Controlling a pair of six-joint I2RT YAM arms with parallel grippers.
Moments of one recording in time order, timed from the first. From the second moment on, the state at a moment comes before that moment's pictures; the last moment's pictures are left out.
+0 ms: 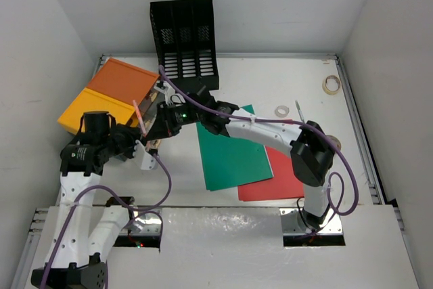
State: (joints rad) left arm 0.03 0.74 0.94 -1.08 0.48 1.92; right arm 0.96 1.92 1.55 0.05 -0.63 0.68
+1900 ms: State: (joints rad) left arm 0.21 0.94 1.01 -0.53 0.25 1.24; right arm 1.05 2.21 1.82 -0.12 -0.01 0.49
